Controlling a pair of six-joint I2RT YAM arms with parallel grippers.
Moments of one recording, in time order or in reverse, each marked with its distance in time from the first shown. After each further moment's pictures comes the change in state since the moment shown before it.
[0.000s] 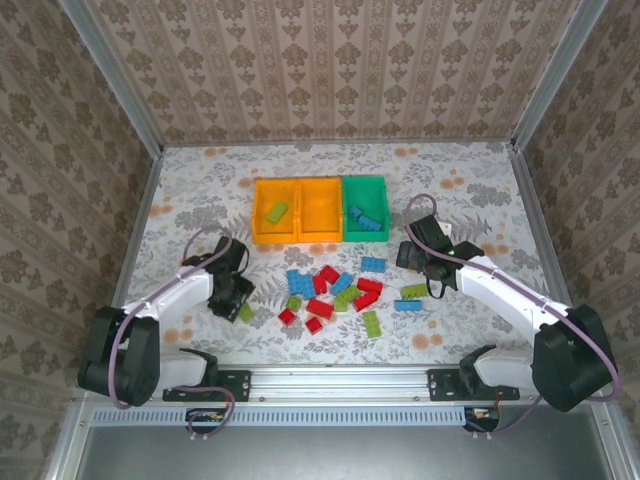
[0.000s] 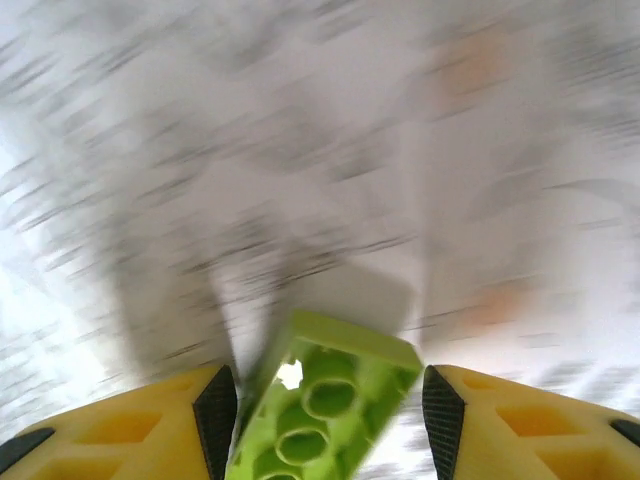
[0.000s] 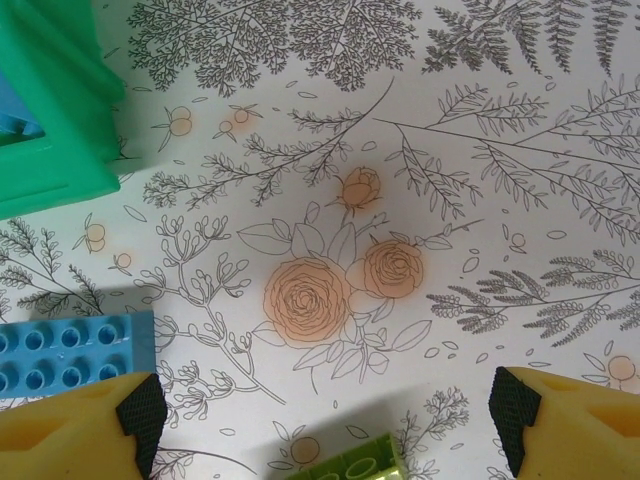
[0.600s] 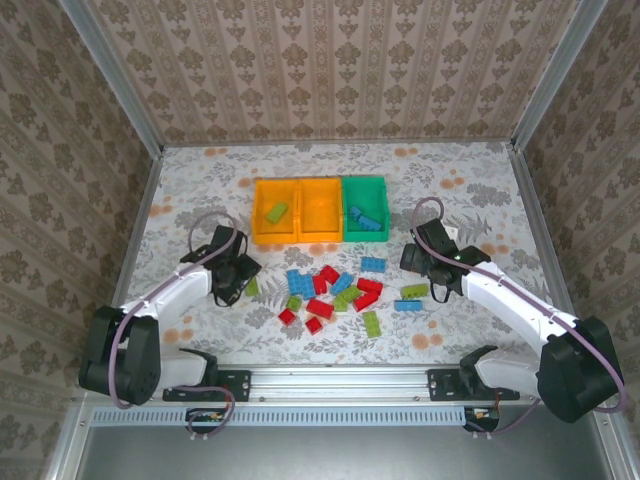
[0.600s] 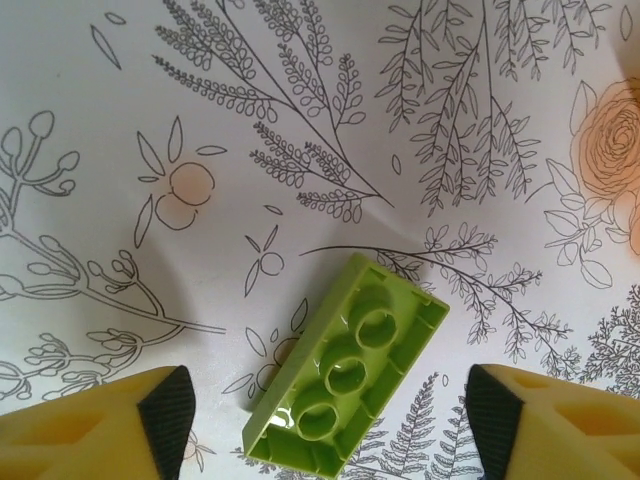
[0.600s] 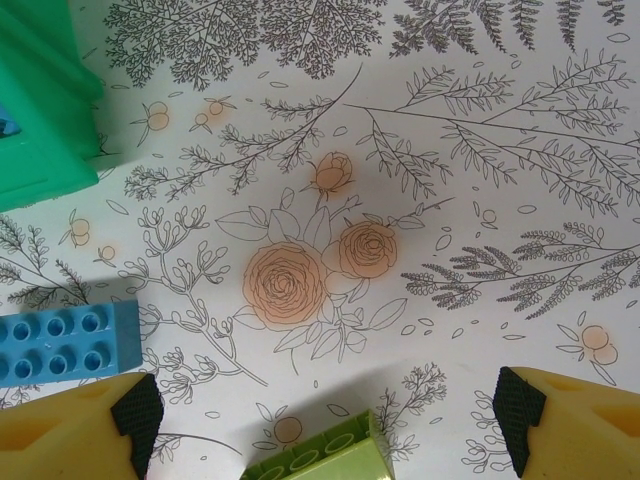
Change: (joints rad) left arm 0.020 -0.005 0.015 0.132 0.002 0.192; right arm -0.010 -0.052 -0.028 -0.029 -0.001 0.027
